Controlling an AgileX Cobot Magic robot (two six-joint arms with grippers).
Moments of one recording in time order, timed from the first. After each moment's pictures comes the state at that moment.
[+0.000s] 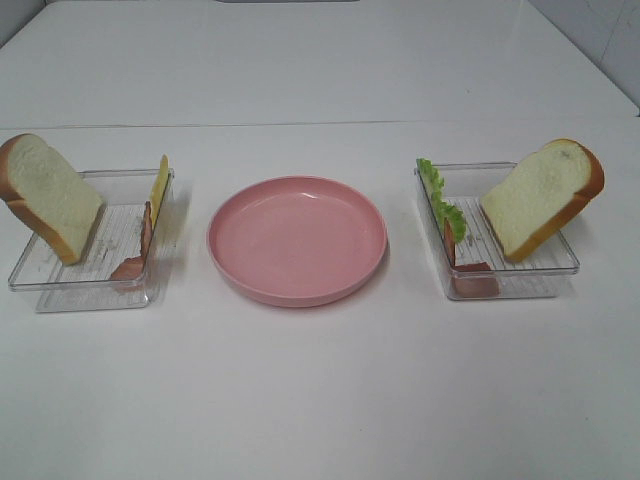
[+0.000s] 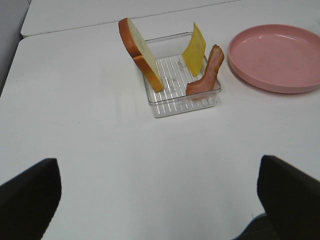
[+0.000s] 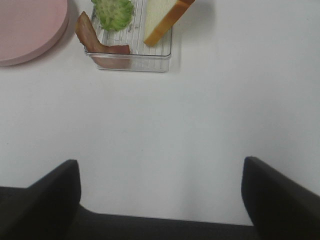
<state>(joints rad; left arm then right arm) 0.05 0.00 -0.55 -0.15 1.11 0.19 0.03 0.39 -0.61 0.02 1.07 0.00</state>
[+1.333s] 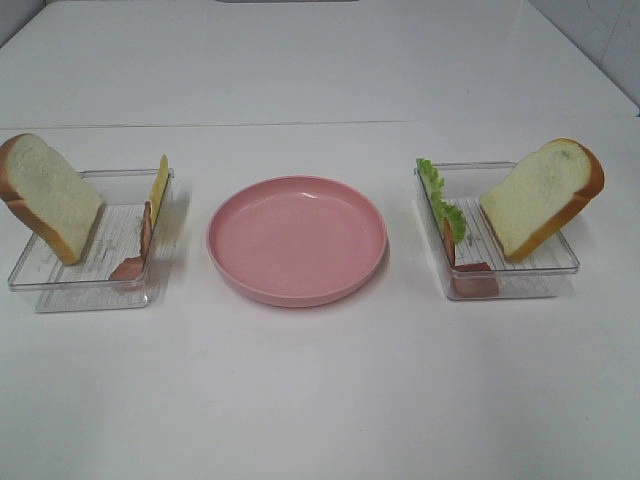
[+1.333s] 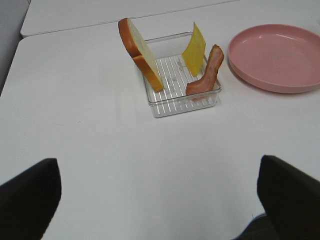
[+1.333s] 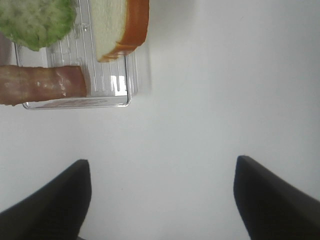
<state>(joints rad) 0.05 0.00 -0.55 -0.15 1.11 0.19 -0.23 1.58 -1.35 0.14 1.22 -0.16</state>
